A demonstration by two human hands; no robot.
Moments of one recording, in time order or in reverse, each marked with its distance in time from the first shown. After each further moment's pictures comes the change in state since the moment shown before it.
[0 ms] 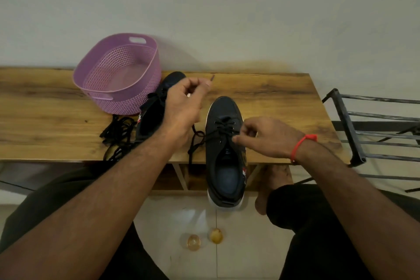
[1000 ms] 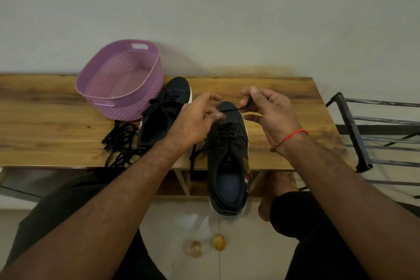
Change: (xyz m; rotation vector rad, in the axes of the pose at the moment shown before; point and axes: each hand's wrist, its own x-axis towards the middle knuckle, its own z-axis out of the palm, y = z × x) left_hand 0.012 -0.020 -0.001 0.539 -0.363 0.148; right_hand 0.031 -0.011 -0.003 1.216 0.412 -0.023
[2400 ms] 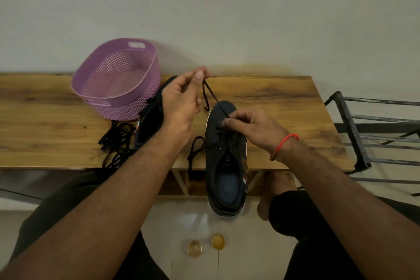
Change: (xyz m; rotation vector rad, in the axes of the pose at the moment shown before) left_hand 0.011 0.020 -0.005 -0.786 0.435 -0.086; right_hand -0.002 0.015 0.000 -0.570 -0.332 0.062
